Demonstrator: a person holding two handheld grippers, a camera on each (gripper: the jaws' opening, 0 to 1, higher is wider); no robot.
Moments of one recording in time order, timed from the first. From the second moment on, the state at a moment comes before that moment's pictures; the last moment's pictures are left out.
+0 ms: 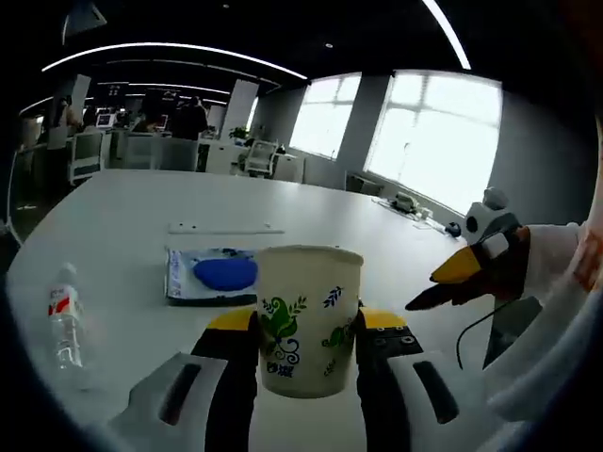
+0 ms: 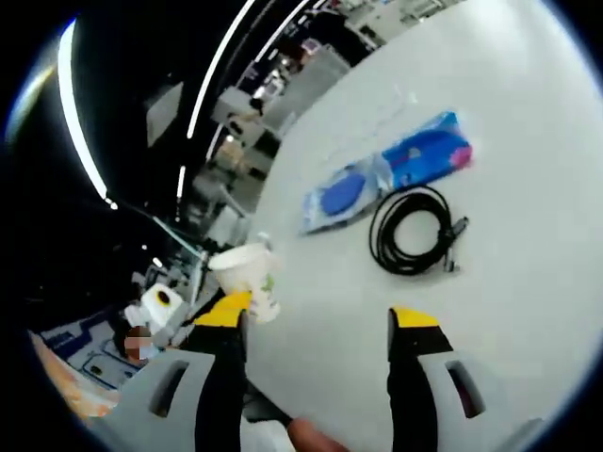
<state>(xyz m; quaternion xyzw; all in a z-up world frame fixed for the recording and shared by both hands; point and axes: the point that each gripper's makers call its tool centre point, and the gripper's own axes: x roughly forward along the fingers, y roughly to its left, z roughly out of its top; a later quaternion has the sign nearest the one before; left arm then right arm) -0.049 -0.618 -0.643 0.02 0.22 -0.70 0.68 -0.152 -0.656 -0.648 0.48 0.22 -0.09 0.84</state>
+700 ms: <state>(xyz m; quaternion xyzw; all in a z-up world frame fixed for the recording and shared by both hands) -0.080 -0.638 -0.615 -0.01 0.20 -0.73 0.65 -0.084 -0.618 -0.617 0.48 0.18 0.00 0.86</state>
